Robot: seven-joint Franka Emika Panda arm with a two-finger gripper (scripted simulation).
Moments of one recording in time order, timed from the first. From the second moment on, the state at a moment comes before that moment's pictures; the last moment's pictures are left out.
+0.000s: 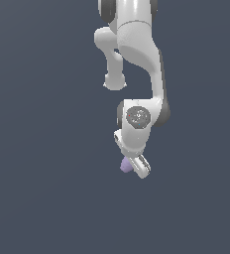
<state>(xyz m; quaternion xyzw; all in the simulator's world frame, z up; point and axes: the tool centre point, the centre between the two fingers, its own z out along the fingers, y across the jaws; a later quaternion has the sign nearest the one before) 0.062 0.064 0.065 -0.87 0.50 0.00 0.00</state>
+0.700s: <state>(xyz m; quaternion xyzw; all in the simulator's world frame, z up) 0.063 0.064 0.042 -0.86 0.50 0.00 0.00</state>
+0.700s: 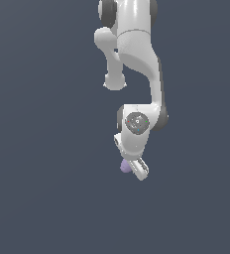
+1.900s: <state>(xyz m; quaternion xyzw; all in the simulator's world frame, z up) 0.023 -0.011 0.043 -0.87 0.50 0.00 0.00</state>
